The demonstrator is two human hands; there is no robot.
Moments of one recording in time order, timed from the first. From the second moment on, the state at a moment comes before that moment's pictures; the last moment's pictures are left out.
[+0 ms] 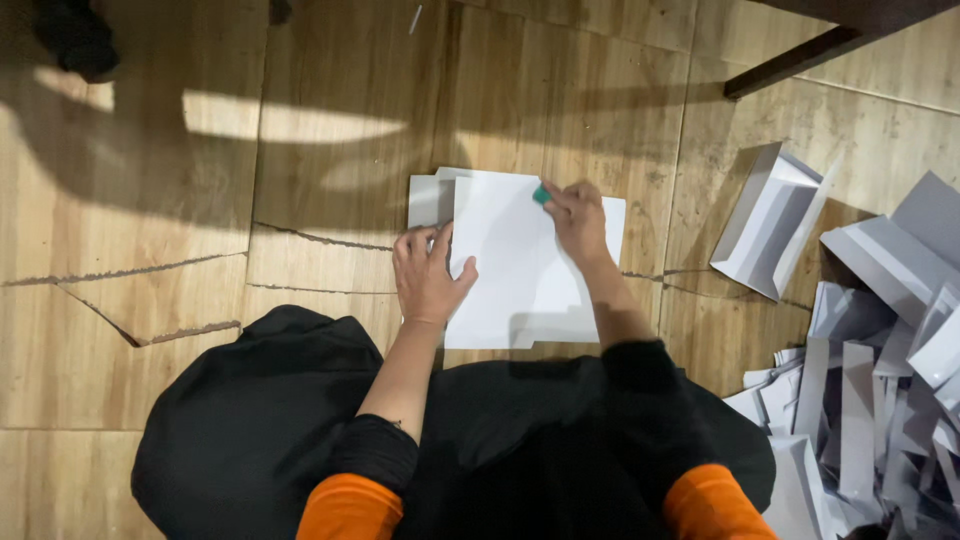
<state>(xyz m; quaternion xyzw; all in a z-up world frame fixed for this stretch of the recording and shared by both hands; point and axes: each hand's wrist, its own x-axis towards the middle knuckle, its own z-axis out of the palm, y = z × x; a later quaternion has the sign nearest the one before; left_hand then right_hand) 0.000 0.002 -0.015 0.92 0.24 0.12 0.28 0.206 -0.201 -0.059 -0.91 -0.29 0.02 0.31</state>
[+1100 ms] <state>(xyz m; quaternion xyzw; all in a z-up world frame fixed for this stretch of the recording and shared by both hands) 0.025 -0.046 0.075 0.85 0.23 -0.02 0.47 0.081 -0.352 0.021 -0.90 0.19 0.04 0.38</state>
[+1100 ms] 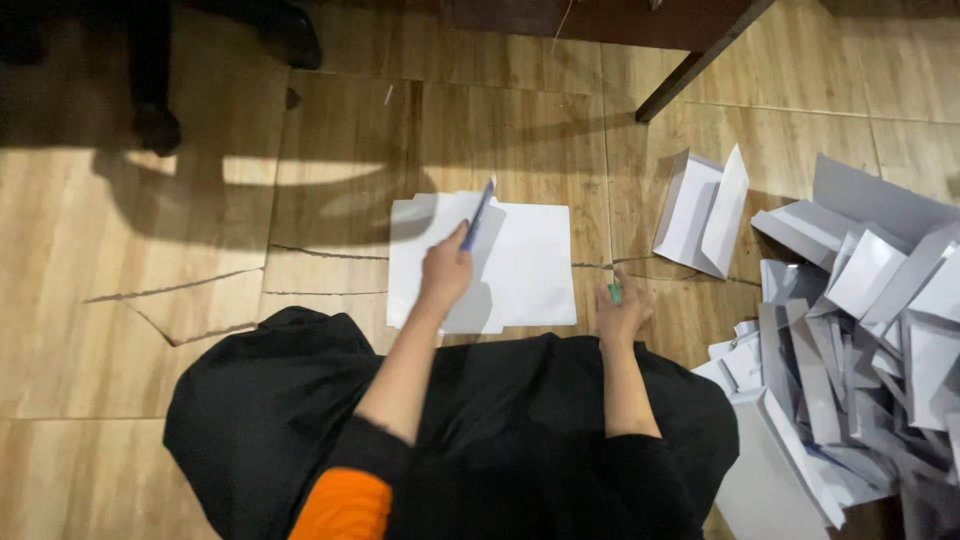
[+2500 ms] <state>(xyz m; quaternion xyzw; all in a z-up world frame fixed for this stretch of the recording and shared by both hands) 0.025 -0.029 0.062 0.96 0.03 -0.20 0.20 0.042 -0.173 0.009 -0.95 -0.26 -0.13 0.09</state>
